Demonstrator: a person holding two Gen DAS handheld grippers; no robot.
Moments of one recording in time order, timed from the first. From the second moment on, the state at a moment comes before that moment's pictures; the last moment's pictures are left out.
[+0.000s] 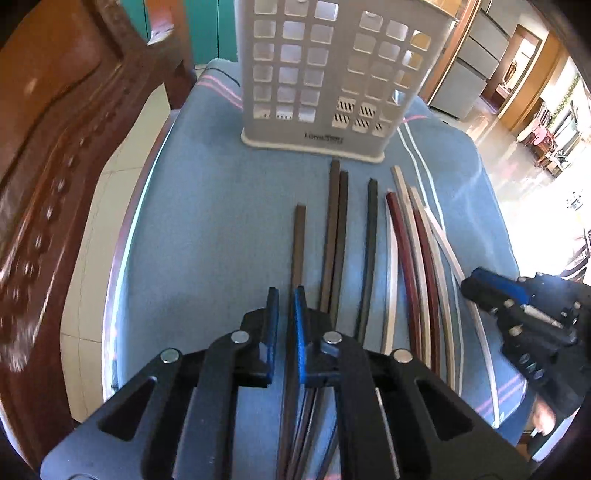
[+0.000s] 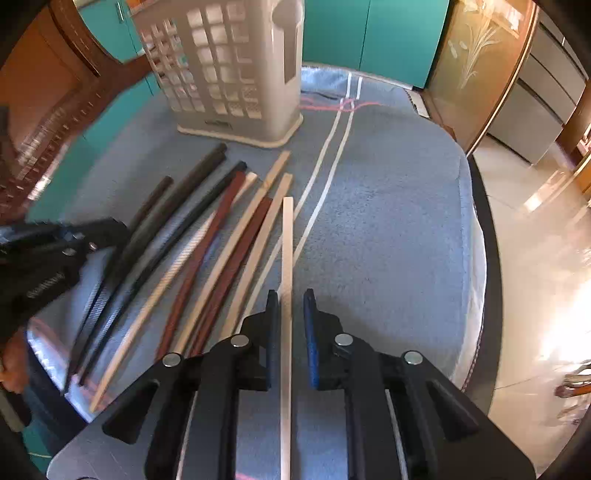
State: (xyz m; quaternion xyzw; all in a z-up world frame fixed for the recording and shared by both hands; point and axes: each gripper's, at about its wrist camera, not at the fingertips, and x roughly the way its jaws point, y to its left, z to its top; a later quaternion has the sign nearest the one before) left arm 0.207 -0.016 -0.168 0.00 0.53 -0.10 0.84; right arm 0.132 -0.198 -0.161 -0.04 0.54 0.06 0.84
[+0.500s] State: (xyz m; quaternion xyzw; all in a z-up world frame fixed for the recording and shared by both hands) left arm 0.224 -0.035 -0.168 0.03 0.53 -0.08 0.84; right arm 0.164 -0.202 -0.168 -0.04 0.54 0.06 0.84
